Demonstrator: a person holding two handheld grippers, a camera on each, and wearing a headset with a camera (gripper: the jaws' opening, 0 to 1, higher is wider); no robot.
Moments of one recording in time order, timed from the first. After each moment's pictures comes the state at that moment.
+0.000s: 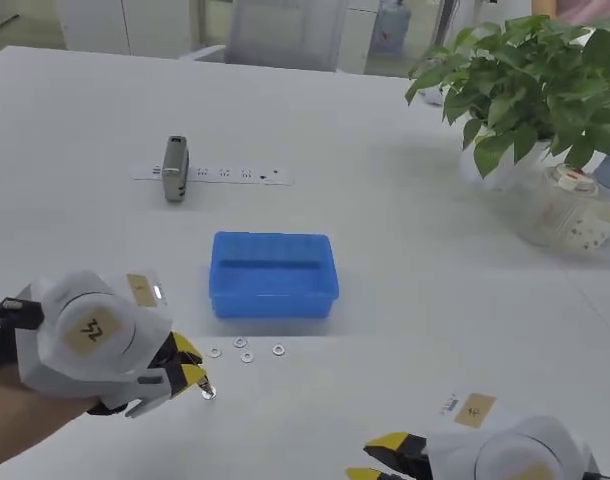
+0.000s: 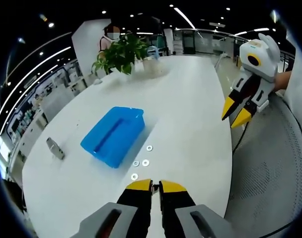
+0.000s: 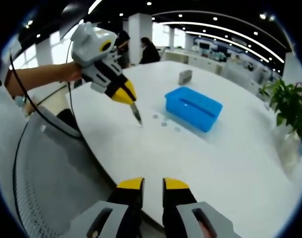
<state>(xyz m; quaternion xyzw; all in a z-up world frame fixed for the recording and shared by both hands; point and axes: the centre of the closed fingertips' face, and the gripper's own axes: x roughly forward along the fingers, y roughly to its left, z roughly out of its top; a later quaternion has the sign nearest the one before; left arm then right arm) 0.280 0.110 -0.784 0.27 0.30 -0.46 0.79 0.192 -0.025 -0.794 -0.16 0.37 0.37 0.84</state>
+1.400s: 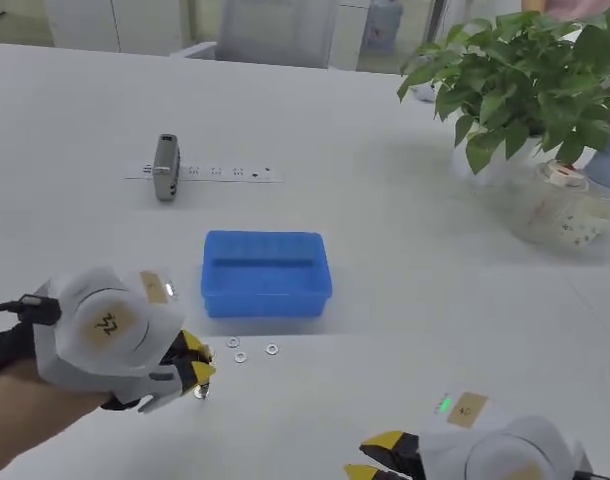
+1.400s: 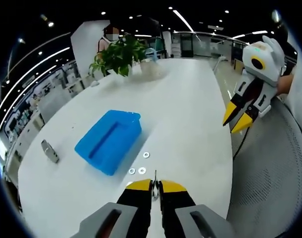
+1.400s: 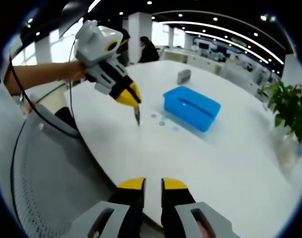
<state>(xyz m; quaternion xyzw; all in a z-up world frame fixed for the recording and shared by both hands) 0.284 0.093 -0.788 0.24 0.29 -0.48 0.79 0.193 -0.027 -0.795 -0.17 0.37 0.36 0.84</state>
